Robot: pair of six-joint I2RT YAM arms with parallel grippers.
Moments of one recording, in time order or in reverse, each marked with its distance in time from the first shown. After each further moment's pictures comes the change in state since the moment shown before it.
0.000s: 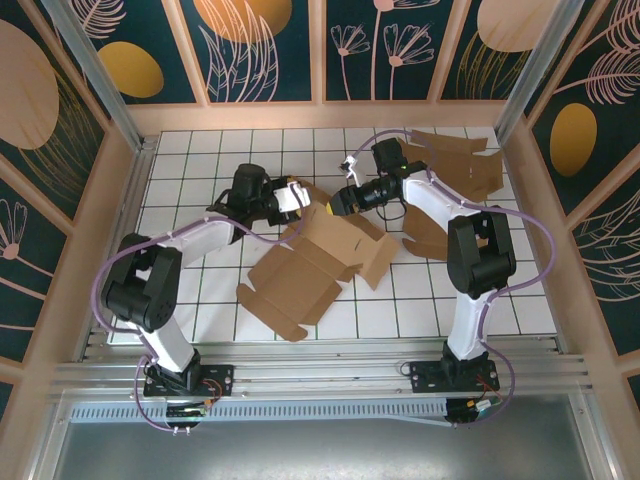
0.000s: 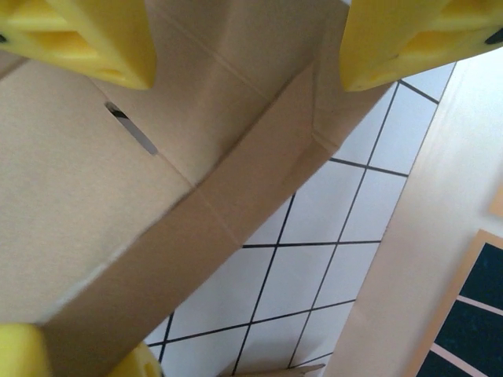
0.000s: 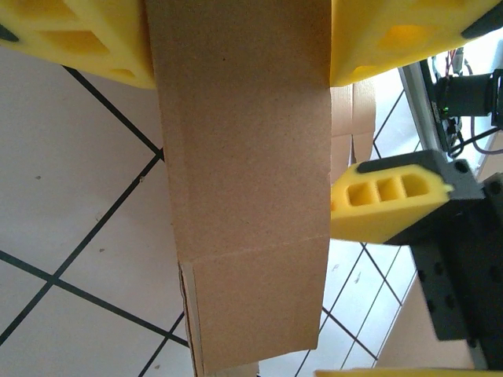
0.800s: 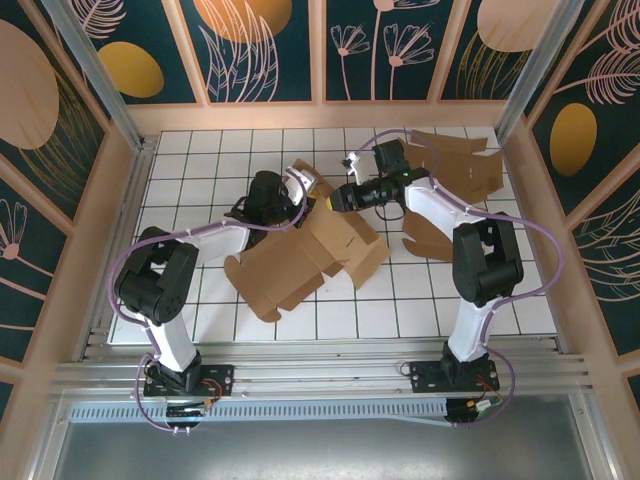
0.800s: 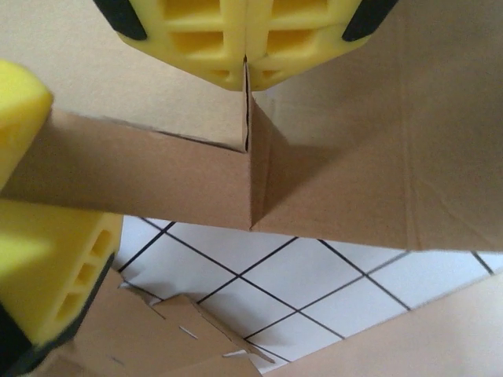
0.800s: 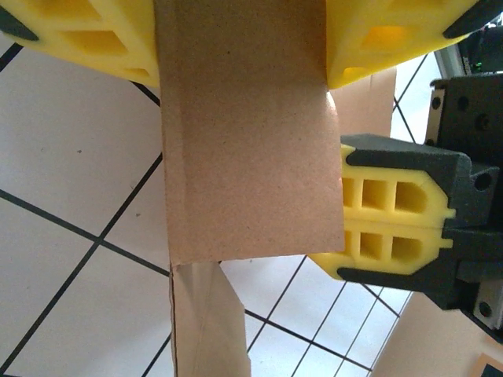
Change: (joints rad) left arm -0.096 0.054 -0.055 0.220 -0.073 -0.821; right arm 0.022 -0.071 -0.097 0.178 0.111 0.107
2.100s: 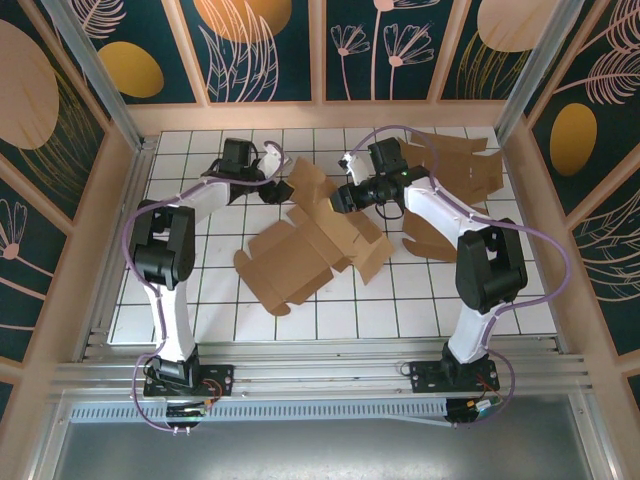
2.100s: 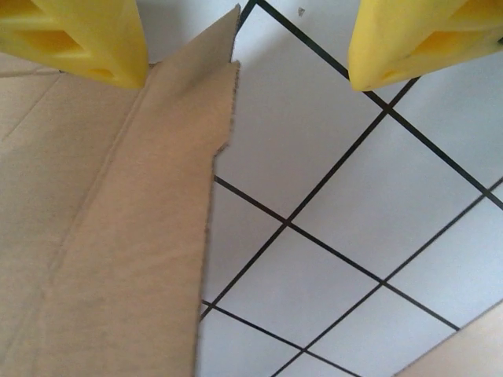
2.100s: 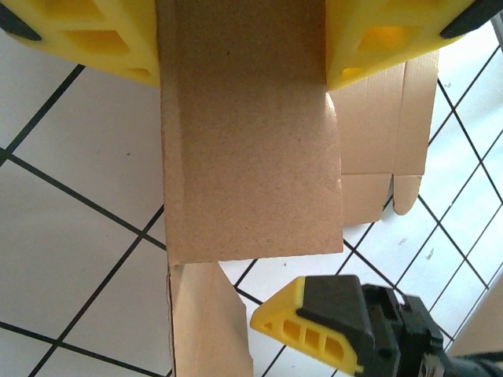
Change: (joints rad) left arm 0.279 0.273 0.461 -0.508 0.274 0.396; right arm 0.032 -0.050 0.025 -0.076 0.155 -0.096
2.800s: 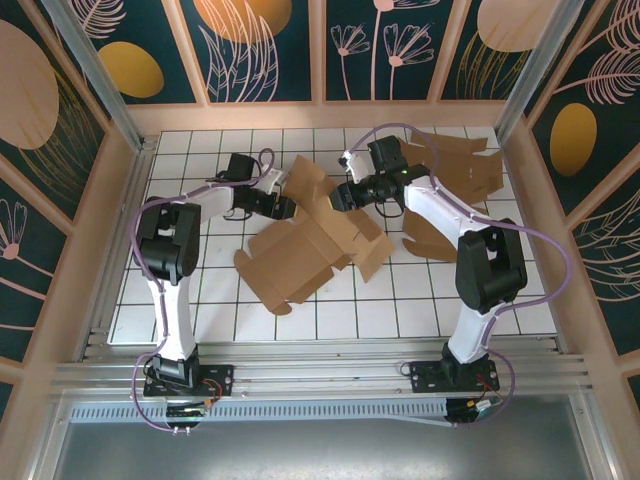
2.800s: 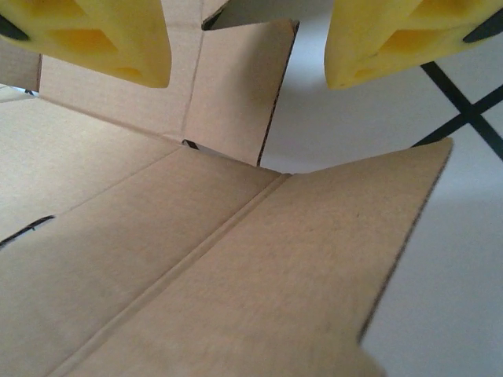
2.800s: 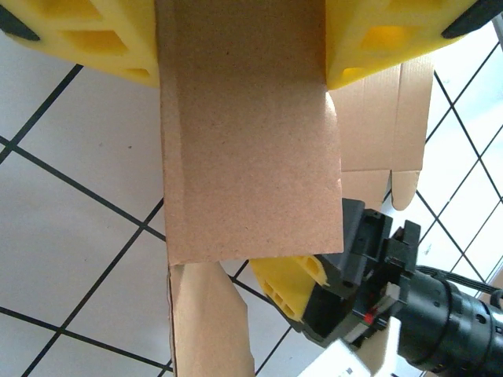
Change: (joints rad) left arm -0.005 0.059 -0.053 -0.155 0.165 -0.405; right arm 0.001 0.000 0.018 -0.004 0.003 0.000
